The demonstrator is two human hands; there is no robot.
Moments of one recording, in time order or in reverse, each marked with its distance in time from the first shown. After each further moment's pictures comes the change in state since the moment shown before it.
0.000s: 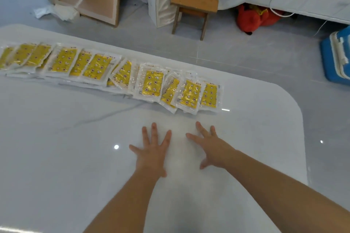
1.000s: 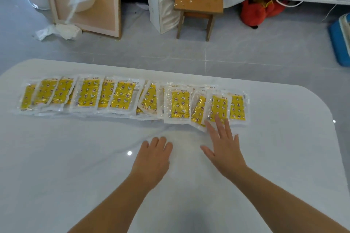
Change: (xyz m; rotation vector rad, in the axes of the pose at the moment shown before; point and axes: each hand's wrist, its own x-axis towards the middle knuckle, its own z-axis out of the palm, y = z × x) left_hand 0.011 -0.132 -0.058 0.162 0.382 0.367; right_hand 0.029 -0.086 -0.028 0.242 0.534 0.166
